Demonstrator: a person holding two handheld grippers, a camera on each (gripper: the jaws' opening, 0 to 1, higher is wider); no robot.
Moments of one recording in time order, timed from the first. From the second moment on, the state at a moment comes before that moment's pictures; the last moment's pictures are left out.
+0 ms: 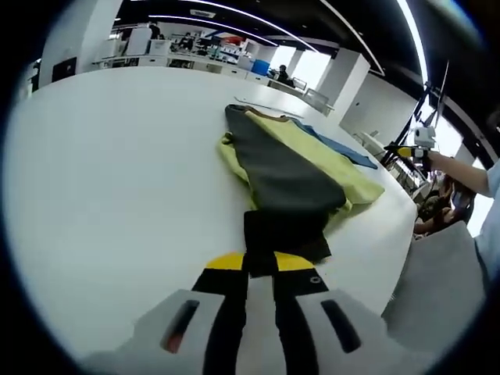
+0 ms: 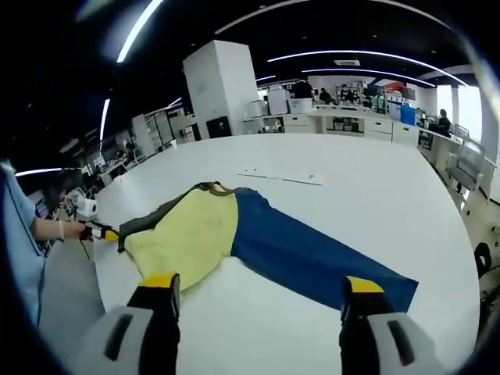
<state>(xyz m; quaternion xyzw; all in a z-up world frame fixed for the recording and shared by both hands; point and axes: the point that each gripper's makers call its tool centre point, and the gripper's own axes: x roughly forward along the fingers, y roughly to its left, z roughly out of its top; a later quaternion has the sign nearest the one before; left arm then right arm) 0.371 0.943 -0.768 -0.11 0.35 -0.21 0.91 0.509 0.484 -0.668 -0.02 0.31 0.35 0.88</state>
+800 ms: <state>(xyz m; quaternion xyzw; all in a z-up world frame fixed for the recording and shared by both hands) 0.423 1.033 -0.681 -0.12 0.26 -0.15 0.95 0.502 0.487 -0.668 -0.02 0.32 0.35 0.88</state>
